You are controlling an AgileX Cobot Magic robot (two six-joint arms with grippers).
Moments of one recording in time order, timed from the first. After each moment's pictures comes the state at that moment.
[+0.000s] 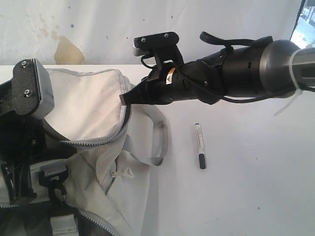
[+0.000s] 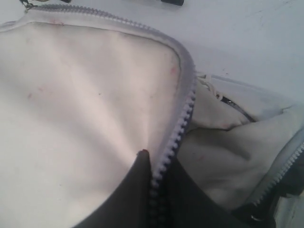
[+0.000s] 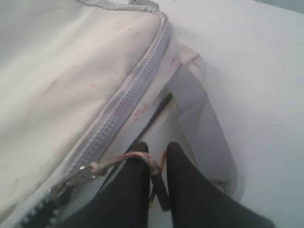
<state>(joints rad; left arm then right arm) -0.43 1.15 -0.74 -0.59 0.71 1.23 0.65 1.82 -1.20 0.01 0.08 0.08</state>
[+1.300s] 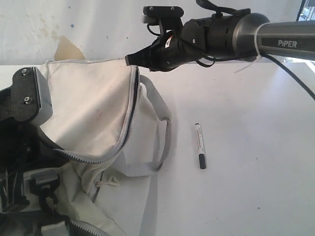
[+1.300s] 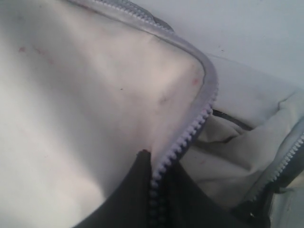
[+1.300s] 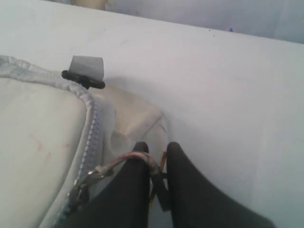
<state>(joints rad) -0.43 1.15 -0.74 -0.50 0.75 1.15 0.54 2.04 -1.61 0.07 0.26 0.09</state>
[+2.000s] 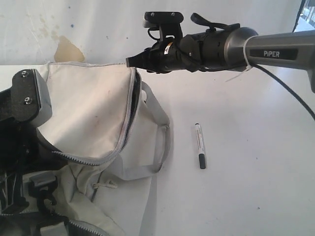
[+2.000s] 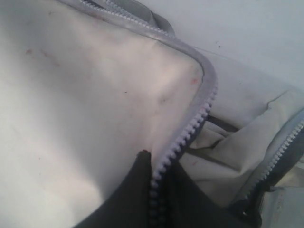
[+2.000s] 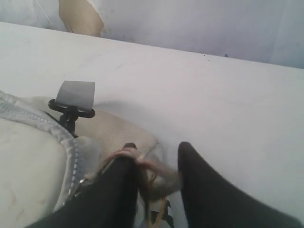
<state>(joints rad) -0.43 1.15 -0.73 -0.49 0.76 1.10 0.53 2.11 -1.61 0.06 0.11 0.09</state>
